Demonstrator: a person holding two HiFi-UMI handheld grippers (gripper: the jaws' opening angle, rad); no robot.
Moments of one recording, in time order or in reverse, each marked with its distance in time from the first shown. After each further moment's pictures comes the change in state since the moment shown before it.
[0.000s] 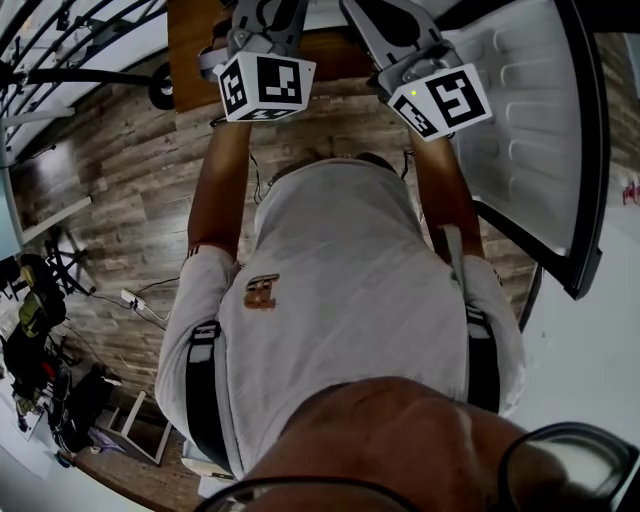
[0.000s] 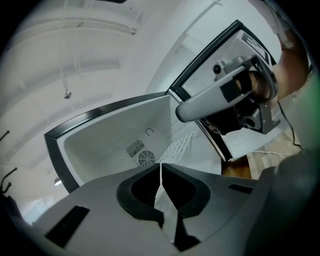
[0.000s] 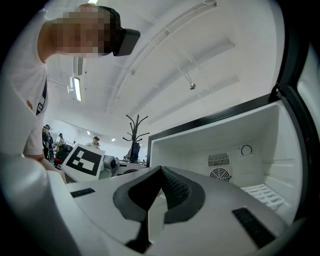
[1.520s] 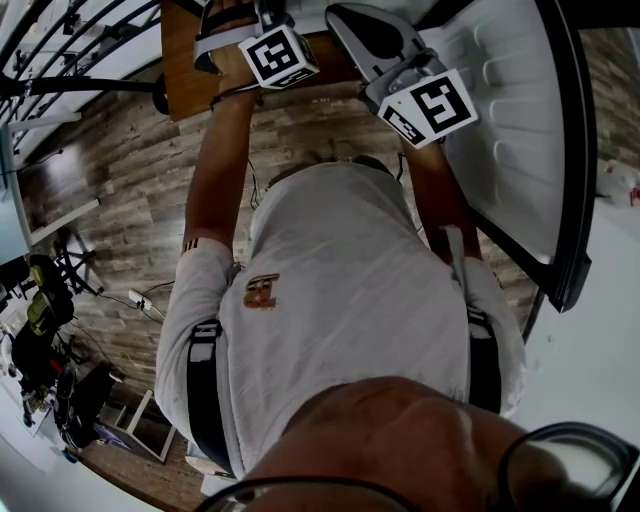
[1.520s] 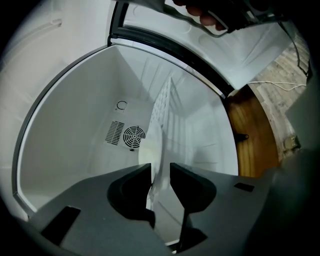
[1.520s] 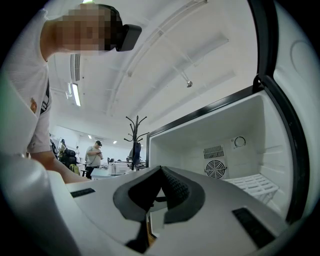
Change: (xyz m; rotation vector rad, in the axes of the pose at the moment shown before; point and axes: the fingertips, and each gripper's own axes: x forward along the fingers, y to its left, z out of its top) left arm 0.079 -0.027 -0.063 0.526 0.444 0.029; right arm -0.035 -0.023 -0.018 0.057 0.012 0.026
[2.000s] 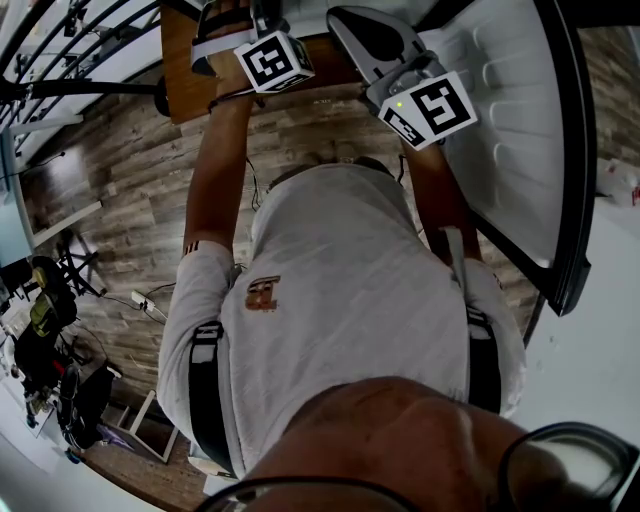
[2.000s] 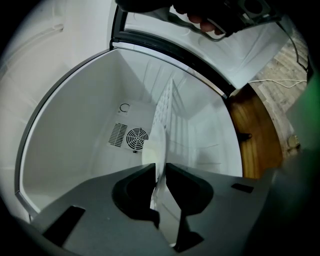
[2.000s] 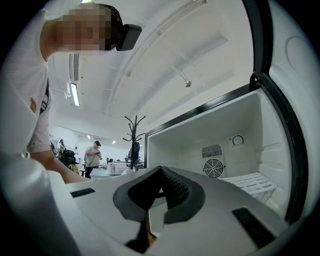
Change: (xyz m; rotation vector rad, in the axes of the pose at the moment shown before) left arm -0.001 0.004 0.003 0.002 -0.041 0.029; right arm -0.003 -0.005 -0.003 0.005 0.000 -0.010
